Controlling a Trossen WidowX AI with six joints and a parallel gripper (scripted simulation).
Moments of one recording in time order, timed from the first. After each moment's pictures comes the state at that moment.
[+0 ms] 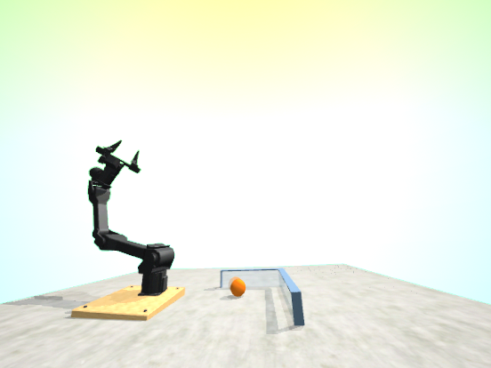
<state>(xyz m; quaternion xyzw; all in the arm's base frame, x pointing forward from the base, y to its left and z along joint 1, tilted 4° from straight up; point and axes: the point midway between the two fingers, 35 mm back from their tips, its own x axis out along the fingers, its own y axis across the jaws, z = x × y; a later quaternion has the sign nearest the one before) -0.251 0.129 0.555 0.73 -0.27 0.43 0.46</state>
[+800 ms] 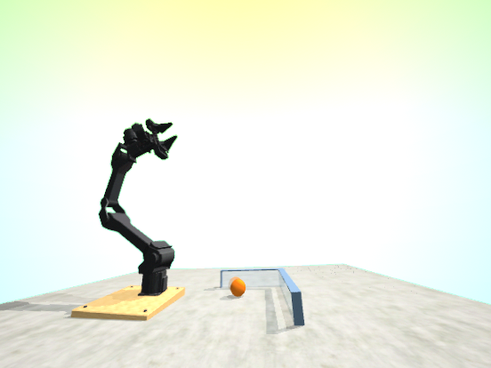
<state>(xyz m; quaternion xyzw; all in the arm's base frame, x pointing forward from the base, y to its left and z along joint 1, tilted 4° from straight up) -0.019 0.028 0.573 0.65 -0.20 0.10 0.72</state>
